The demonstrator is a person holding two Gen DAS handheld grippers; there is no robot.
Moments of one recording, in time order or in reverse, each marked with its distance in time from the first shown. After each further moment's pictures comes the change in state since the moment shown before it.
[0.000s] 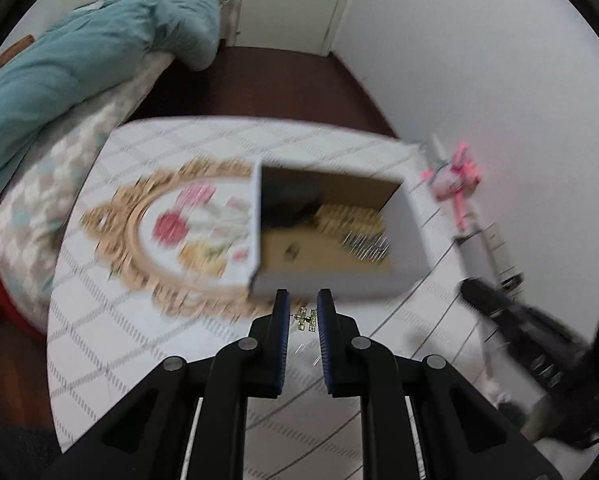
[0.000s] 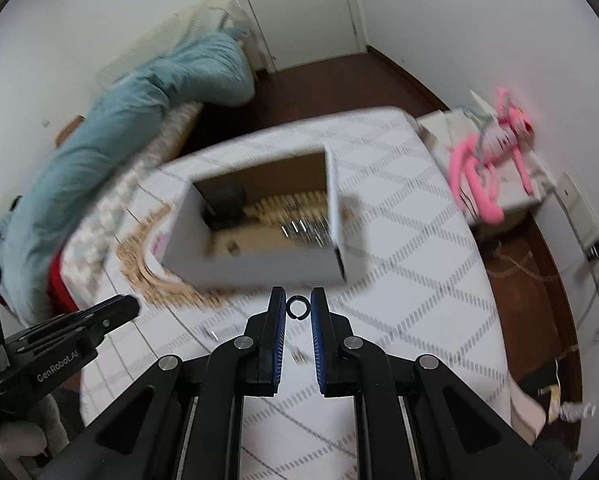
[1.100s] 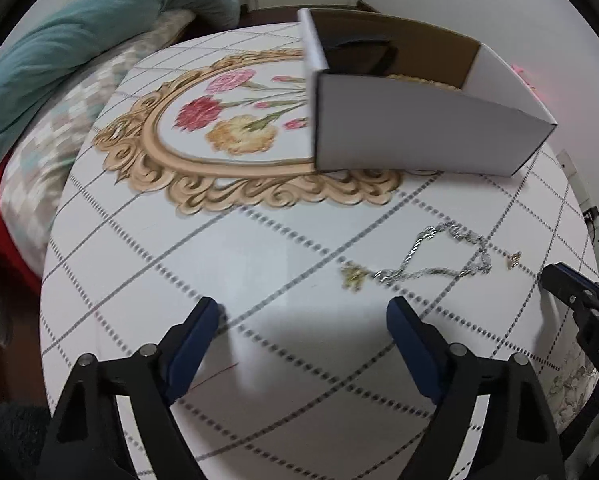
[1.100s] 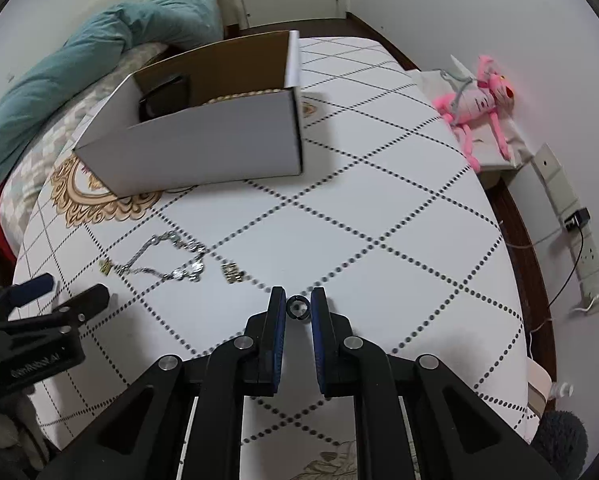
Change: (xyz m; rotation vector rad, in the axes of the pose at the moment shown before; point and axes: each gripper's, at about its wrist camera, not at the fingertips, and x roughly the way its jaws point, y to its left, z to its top) left arm 0.083 0.028 -0.088 0.094 0.131 0.253; right arm 0.061 -0.025 -0.090 -0.022 0.145 -0.209
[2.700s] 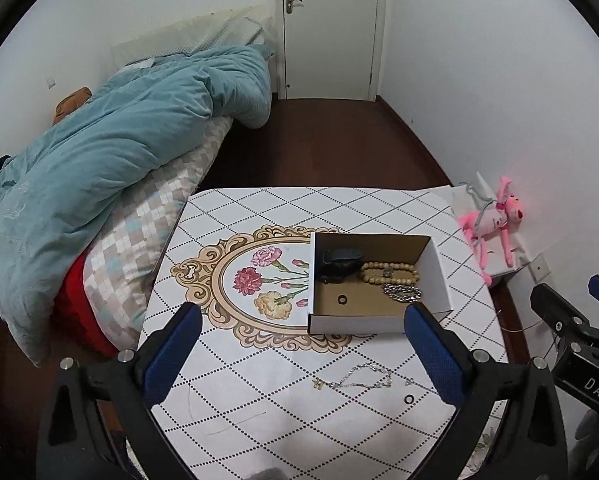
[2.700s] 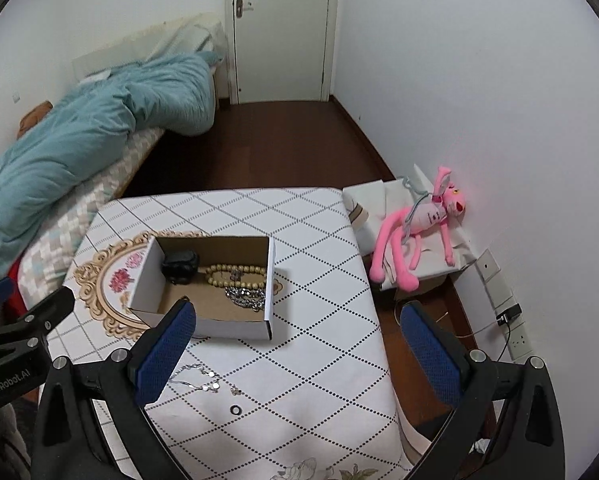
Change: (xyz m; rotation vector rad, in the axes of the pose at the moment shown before) left arm -0.177 0.003 0.067 -0.106 -0.304 0.039; right arm -0.174 0.011 0.102 -0.071 -0.284 -0.104
